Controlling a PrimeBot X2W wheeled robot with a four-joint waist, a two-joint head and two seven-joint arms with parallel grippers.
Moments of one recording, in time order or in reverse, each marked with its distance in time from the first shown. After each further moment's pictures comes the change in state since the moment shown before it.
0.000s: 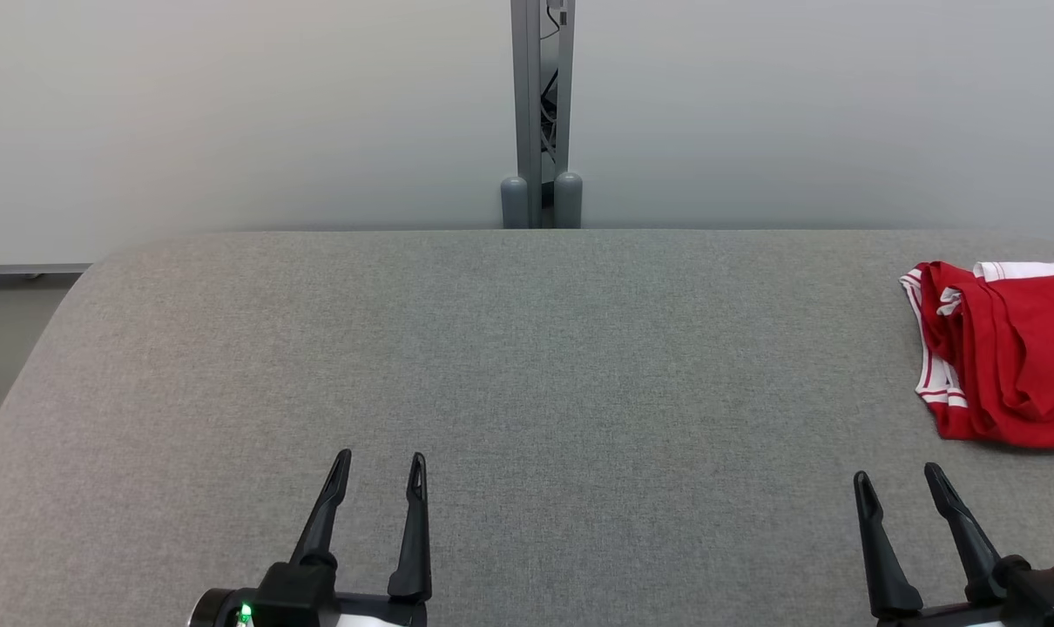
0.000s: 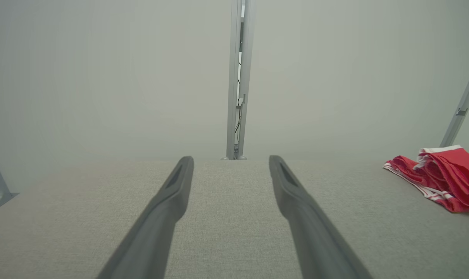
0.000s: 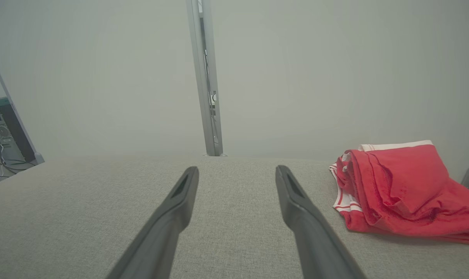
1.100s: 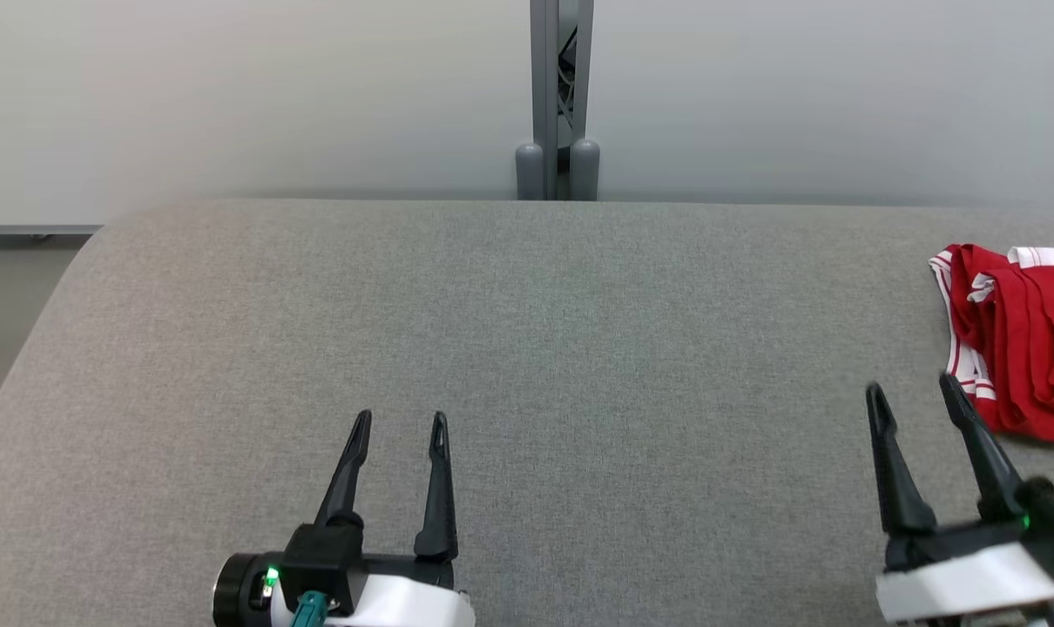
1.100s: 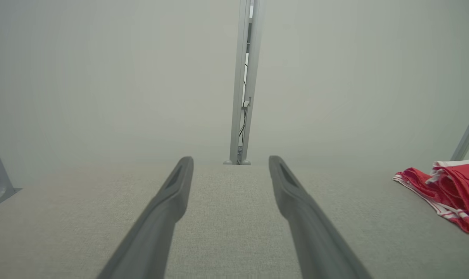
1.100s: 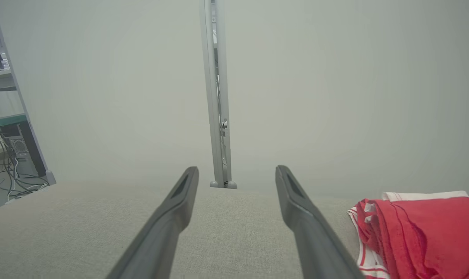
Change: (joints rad) left arm -0.107 0.000 -0.091 0.014 -0.053 0.119 0.000; right arm -0.180 -0.053 0.036 0.014 0.044 0.000 0.000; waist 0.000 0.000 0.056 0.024
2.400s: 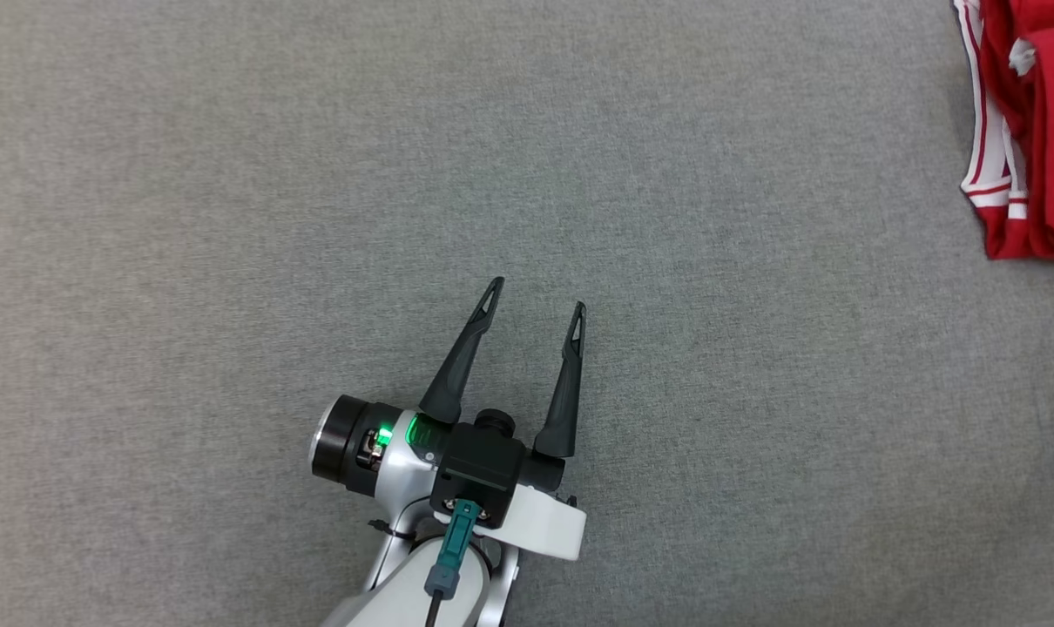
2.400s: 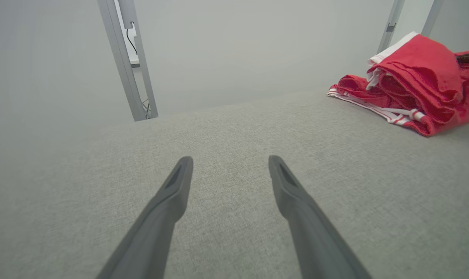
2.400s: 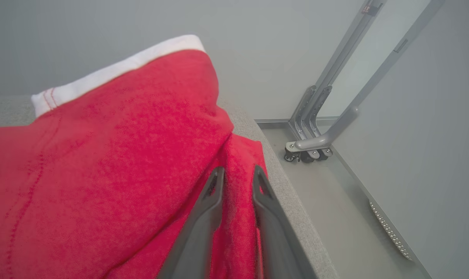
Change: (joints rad) left arm -0.334 0.000 -0.260 0.098 0.112 0.077 0.000; right arm -1.021 -0.510 0.498 1.183 0.532 0.000 0.003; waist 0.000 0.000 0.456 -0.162
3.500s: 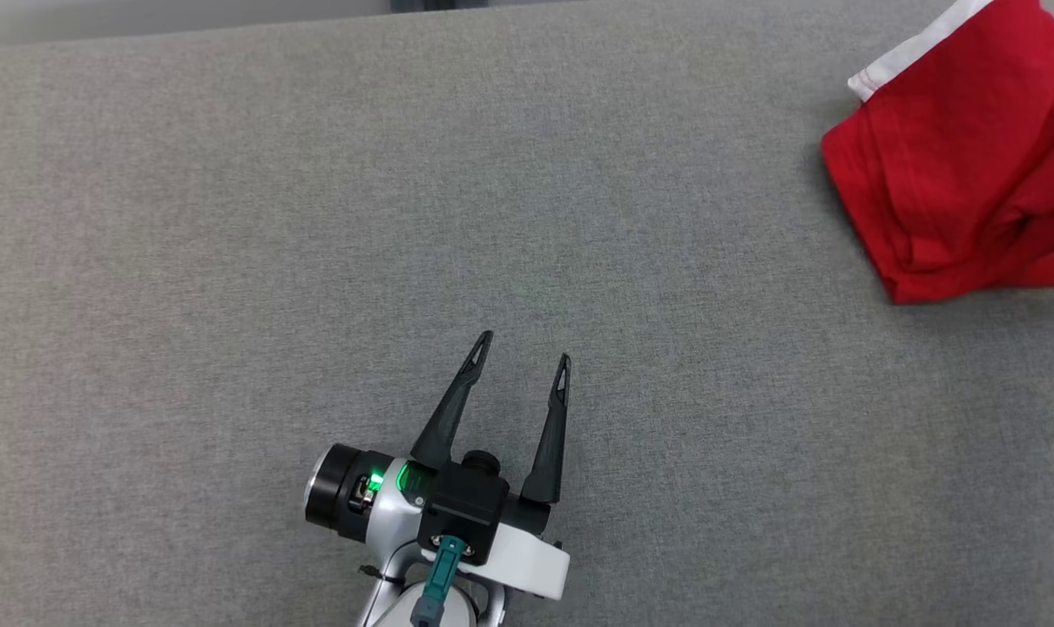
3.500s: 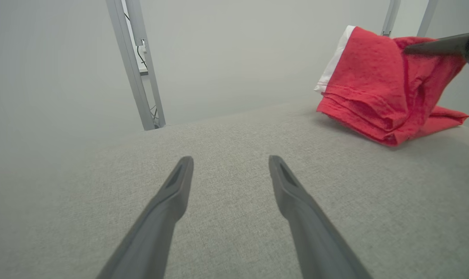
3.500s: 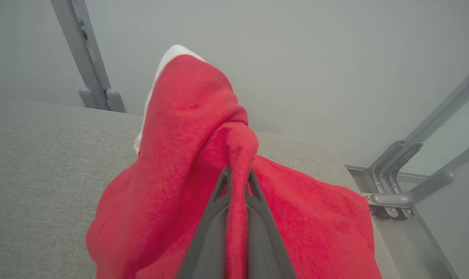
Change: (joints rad) left arm 0.102 0.000 0.031 0.000 0.003 -0.035 0.000; right arm 0.164 0.021 0.053 -0.400 -0.032 0.000 0.081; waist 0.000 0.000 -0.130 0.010
